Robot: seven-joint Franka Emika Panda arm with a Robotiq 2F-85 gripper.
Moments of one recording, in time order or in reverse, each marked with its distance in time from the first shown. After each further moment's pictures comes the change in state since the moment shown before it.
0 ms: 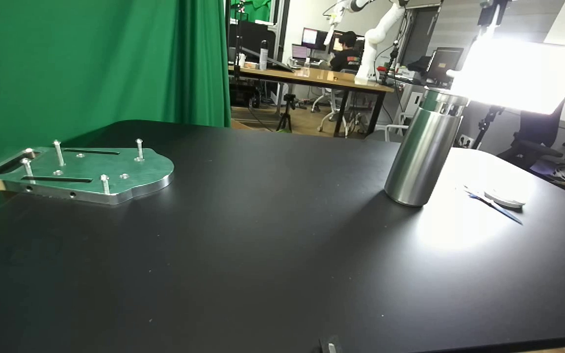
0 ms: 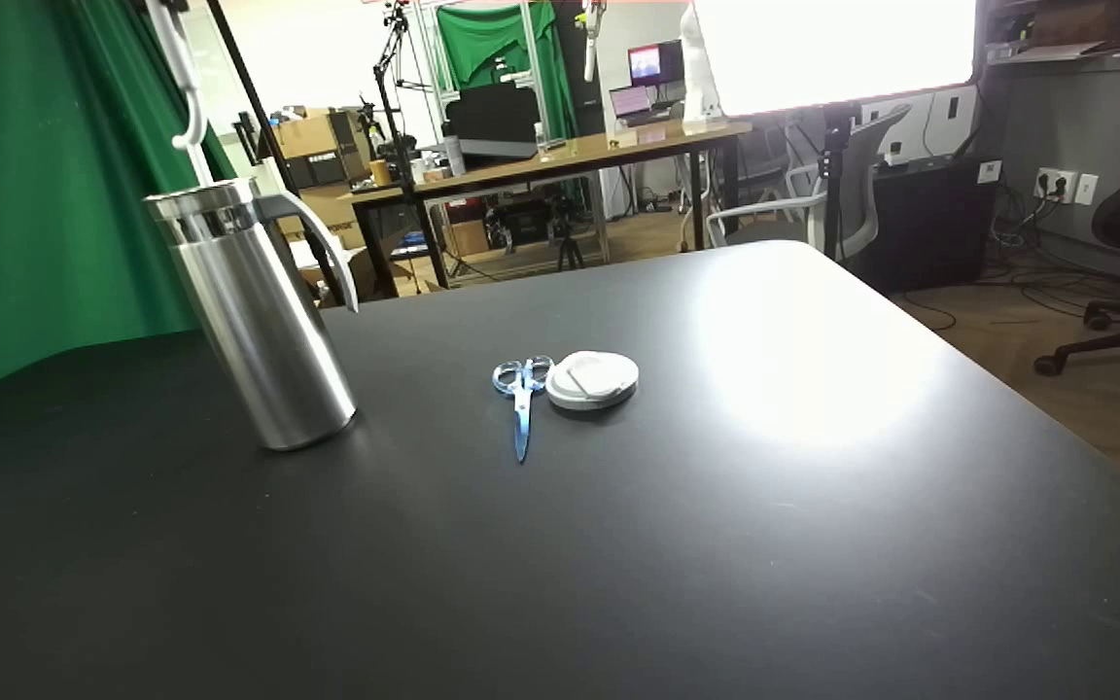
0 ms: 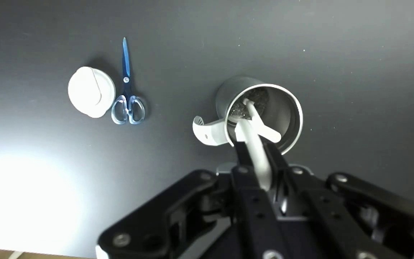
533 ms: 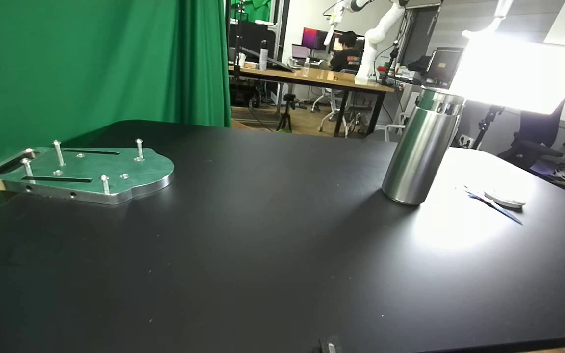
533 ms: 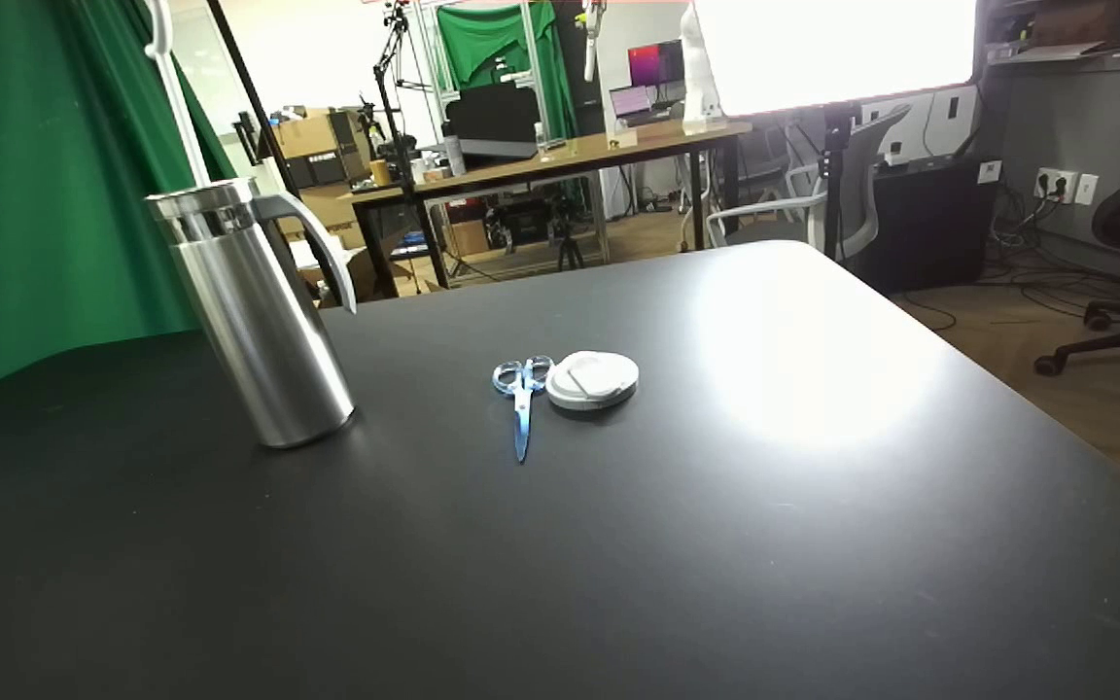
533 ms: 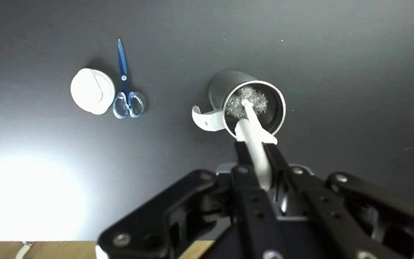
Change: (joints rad) arm -0.026 -0.045 -0.030 0.108 0.073 -0.120 -0.009
